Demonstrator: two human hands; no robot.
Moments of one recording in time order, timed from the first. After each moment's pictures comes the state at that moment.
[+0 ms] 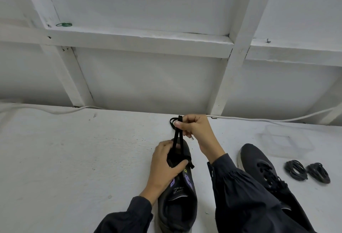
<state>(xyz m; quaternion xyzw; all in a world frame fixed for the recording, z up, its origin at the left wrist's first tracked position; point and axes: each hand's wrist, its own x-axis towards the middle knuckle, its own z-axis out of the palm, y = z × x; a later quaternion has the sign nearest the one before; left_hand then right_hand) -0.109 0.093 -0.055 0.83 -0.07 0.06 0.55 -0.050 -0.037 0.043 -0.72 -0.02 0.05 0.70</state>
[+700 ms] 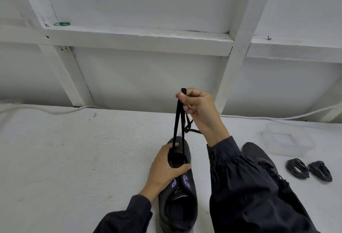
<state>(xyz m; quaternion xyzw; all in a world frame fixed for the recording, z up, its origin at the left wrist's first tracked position) -0.110 0.098 -0.060 0.83 -0.03 -0.04 0.56 -0.037 -0.028 0.101 -0.58 -0.06 0.03 0.81</state>
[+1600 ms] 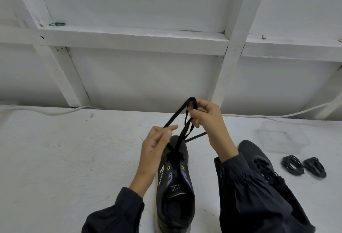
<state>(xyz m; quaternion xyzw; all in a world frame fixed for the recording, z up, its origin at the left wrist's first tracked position) -0.115 0.102 0.016 0.68 -0.06 0.07 0.73 -0.062 -0.054 0.077 -0.70 0.00 -0.05 0.71</state>
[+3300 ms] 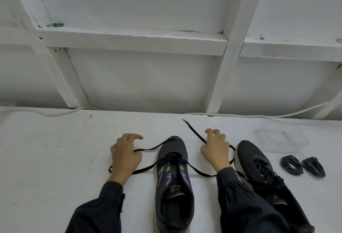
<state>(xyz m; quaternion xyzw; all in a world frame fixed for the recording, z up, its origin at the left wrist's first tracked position) -0.075 0.180 -0.053 0.95 0.03 0.08 0.30 -0.053 -0.099 -0.052 -0.99 0.11 -0.01 0.13</state>
